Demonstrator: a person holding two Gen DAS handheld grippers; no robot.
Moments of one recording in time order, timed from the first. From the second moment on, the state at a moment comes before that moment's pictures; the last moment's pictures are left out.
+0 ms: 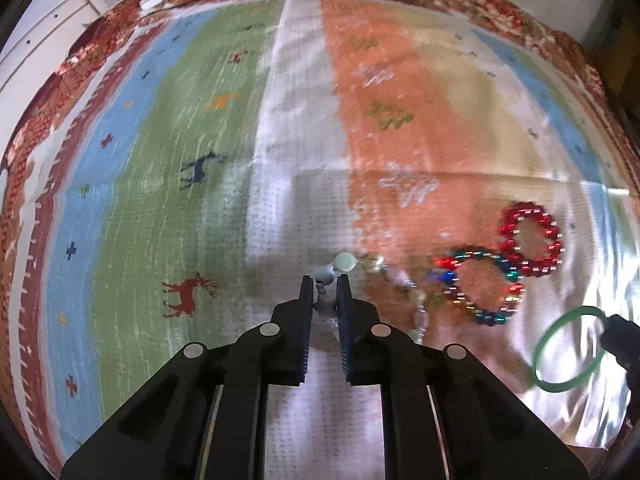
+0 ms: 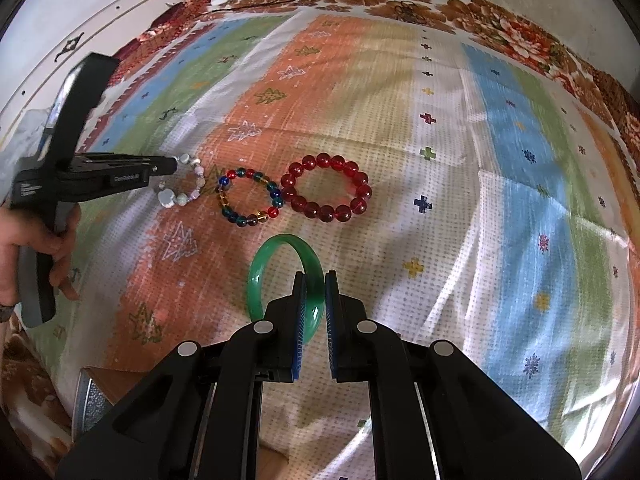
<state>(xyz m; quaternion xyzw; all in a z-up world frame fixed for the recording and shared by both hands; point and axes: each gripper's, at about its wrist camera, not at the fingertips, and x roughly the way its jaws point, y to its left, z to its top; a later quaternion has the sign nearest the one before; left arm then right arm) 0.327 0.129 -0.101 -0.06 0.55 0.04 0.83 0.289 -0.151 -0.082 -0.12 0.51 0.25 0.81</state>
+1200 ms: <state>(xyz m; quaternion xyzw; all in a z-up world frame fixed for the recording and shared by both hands) 0.244 0.082 0.000 -0.08 0.45 0.00 0.89 0.230 -0.167 -0.022 -0.10 0.46 0.28 0.84</state>
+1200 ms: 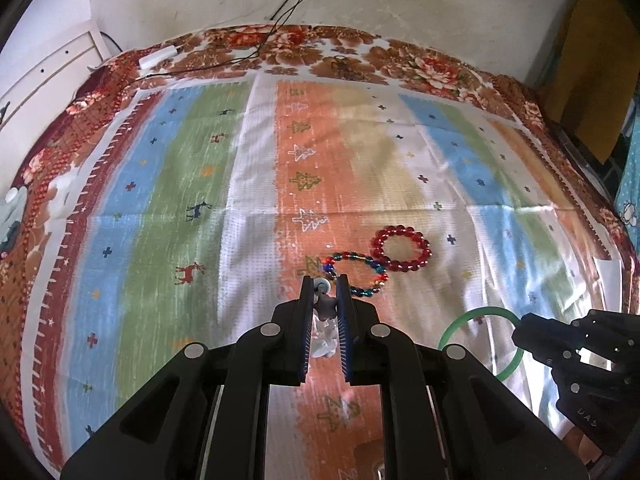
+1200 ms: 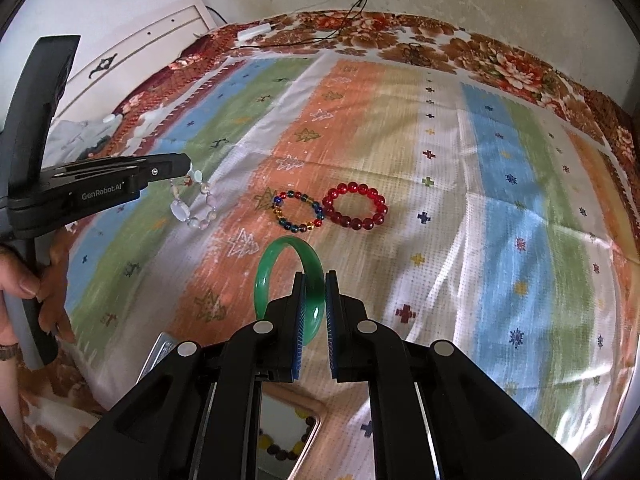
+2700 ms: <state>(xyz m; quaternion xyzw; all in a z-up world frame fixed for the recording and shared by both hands) 0.112 0.012 0.015 -0.06 0.42 -0.08 0.90 0.131 -0.209 -0.020 -0.10 0.45 0.30 0.84</state>
